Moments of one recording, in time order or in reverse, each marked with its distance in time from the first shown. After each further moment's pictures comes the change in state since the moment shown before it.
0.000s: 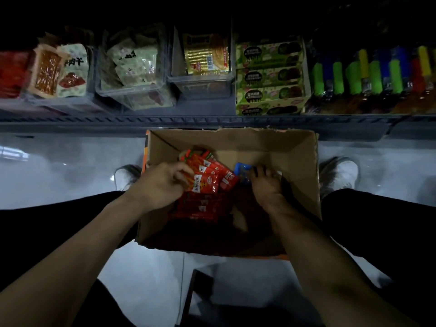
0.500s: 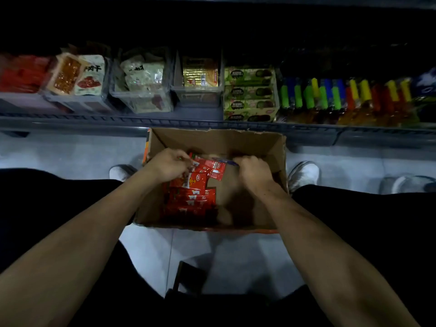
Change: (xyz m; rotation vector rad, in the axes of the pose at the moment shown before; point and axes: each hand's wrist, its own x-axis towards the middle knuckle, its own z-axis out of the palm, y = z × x) left_hand -0.018 0.025 0.008 -0.187 0.069 -0.113; right_hand -0.072 0.023 -0.113 0.273 0.161 -0.095
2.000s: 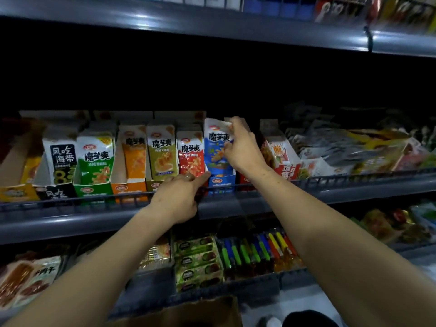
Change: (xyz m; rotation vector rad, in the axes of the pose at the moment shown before) left_hand -0.058 0.299 -0.117 0.920 0.680 0.830; right_hand -0.014 0.028 -0.448 0.421 1.016 -0.049
